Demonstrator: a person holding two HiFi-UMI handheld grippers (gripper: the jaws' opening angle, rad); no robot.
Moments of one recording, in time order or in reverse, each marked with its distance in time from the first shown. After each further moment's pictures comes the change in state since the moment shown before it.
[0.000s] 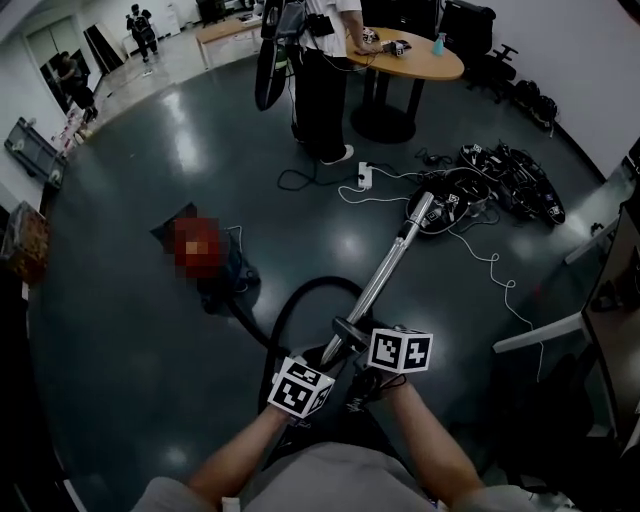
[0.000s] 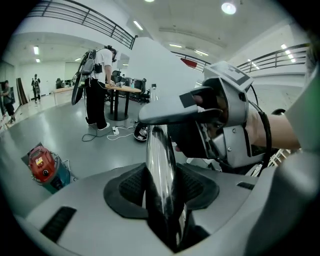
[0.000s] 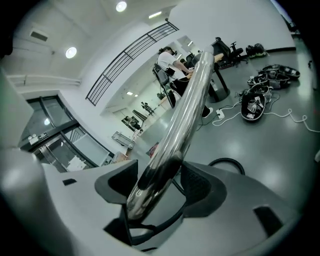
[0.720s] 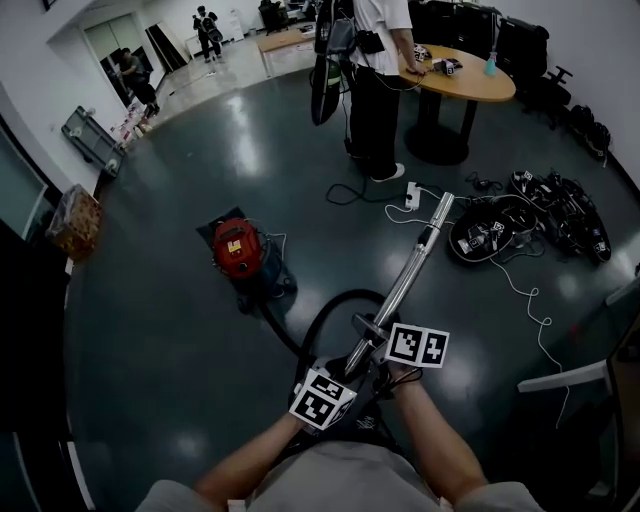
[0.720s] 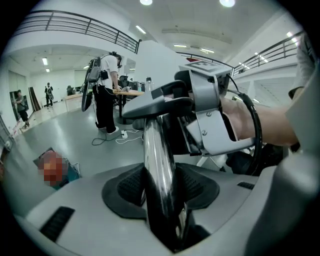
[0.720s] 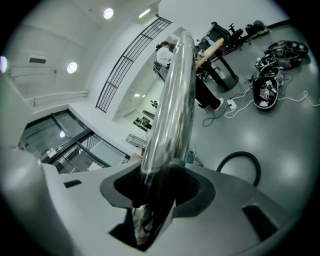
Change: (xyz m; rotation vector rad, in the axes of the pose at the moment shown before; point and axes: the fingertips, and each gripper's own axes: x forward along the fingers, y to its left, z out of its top) left arm 0.031 -0.031 0.034 0.002 -0.024 0.145; right arm 0.001 -0.016 0.048 0.081 0.043 0.176
